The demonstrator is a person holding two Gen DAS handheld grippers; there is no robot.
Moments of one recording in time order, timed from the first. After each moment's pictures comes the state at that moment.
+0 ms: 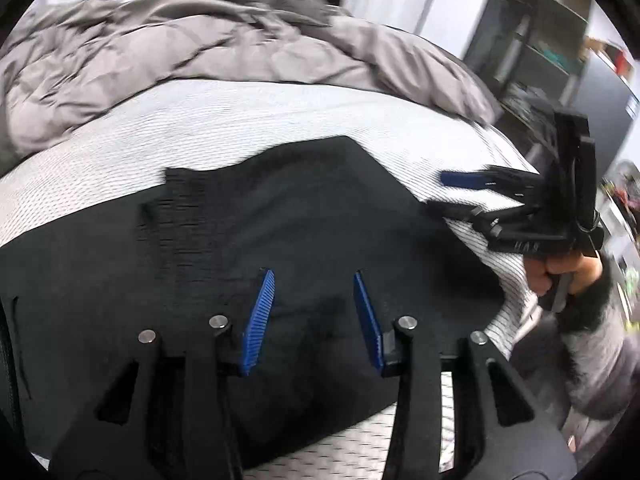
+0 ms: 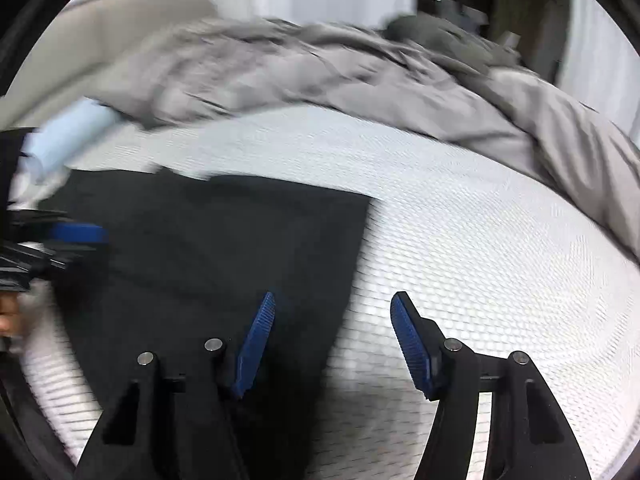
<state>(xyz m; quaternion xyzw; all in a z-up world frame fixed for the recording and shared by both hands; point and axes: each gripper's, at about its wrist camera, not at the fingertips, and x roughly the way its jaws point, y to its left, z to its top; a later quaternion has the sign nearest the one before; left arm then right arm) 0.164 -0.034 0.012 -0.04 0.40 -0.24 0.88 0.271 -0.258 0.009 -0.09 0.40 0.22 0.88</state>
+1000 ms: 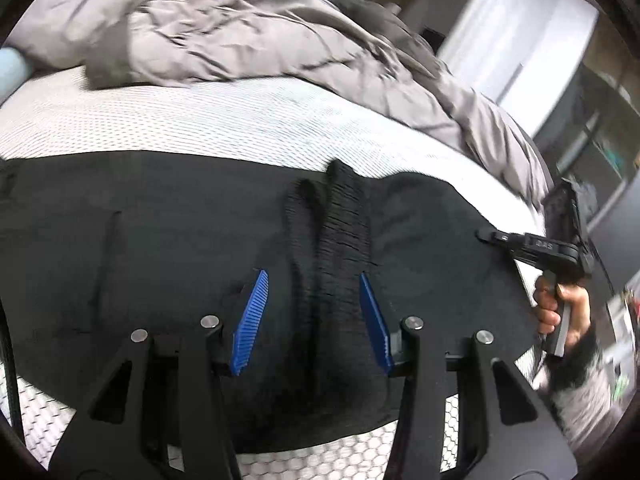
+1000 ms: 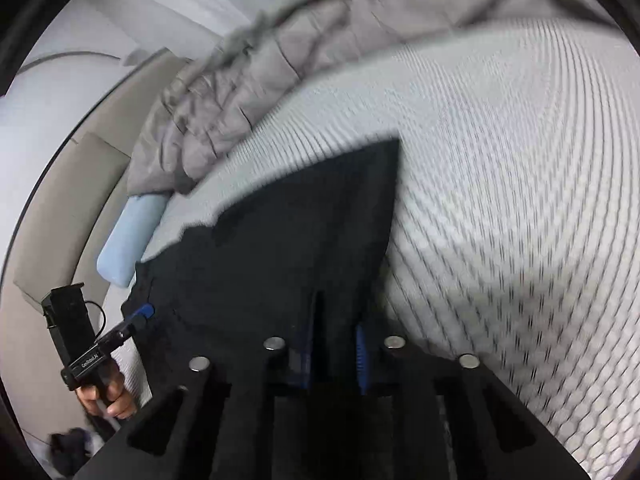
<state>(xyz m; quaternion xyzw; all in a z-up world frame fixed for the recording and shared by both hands) 0.151 0.101 -0.009 -0.18 0.38 -0.09 0.90 0.339 -0.305 -0.027 0.19 0.48 0.28 0.81</state>
